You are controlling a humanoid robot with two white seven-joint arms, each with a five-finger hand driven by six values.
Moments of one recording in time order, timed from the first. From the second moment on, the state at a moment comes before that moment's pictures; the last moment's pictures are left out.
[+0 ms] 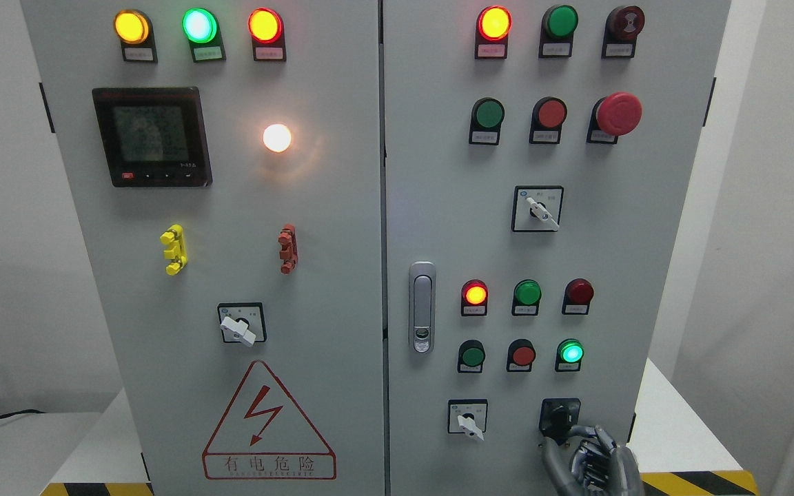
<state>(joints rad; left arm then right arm) -0.04 -0.09 0.10 0.08 0.00 -0.16 0.06 -0.19 0.09 0.00 -1.65 0.20 0.08 -0.13</state>
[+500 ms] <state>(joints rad) -0.04 -0.09 0.10 0.08 0.00 -0.16 0.06 -0.19 0.08 0.00 -1.65 0.20 0.08 -0.13</state>
